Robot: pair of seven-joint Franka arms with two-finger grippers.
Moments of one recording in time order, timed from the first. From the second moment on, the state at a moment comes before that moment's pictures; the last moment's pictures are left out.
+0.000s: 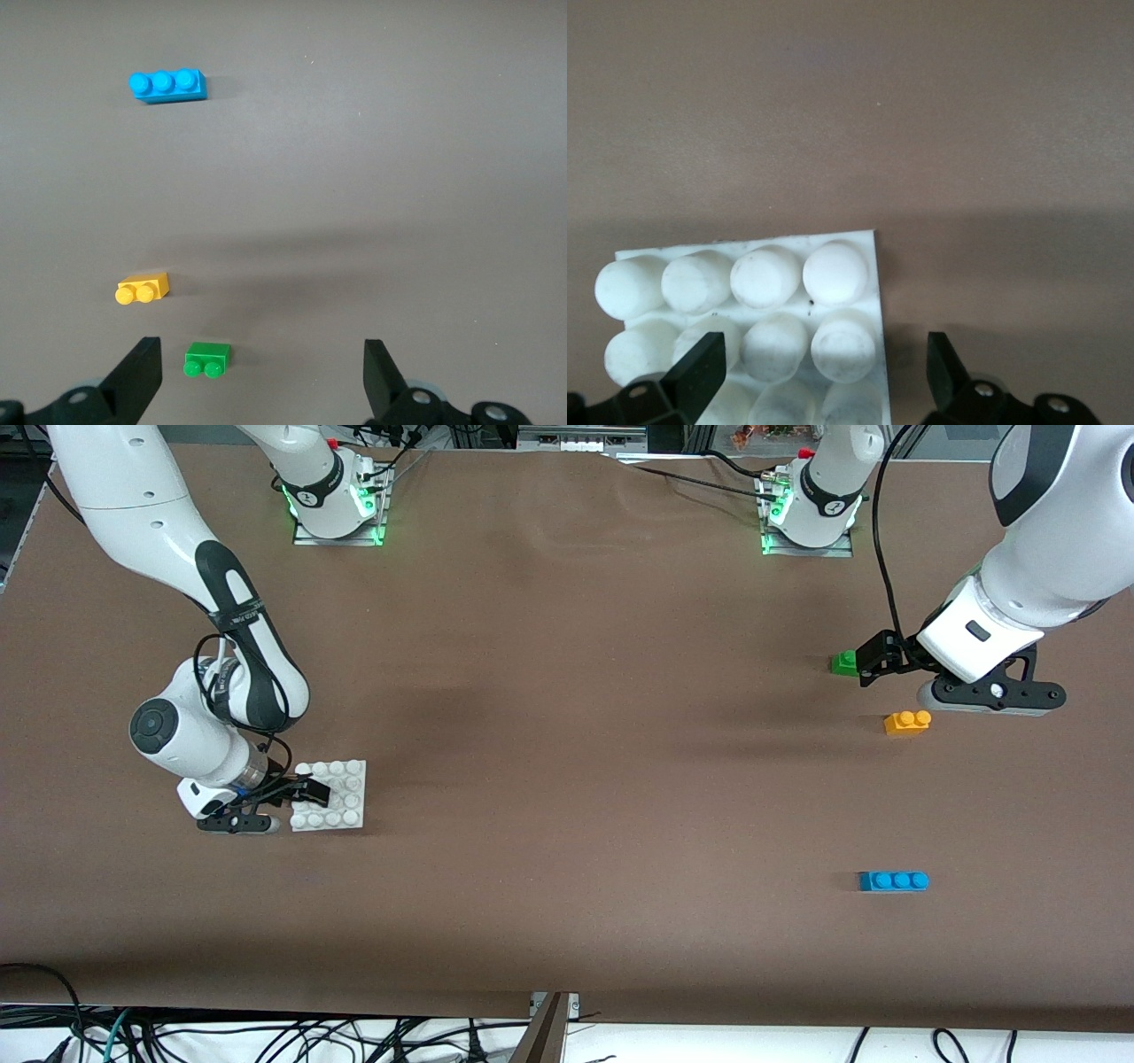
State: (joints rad) left arm -0.04 0.08 -0.14 -1.63 0.02 1.68 -0.14; right arm 0.08 0.63 -0.04 -1.87 0.21 2.58 -0.10
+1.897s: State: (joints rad) left arm -0.04 0.08 -0.14 -1.63 0.02 1.68 -0.14; right arm 0.23 0.63 -0.03 -1.86 0.22 2.60 0.01
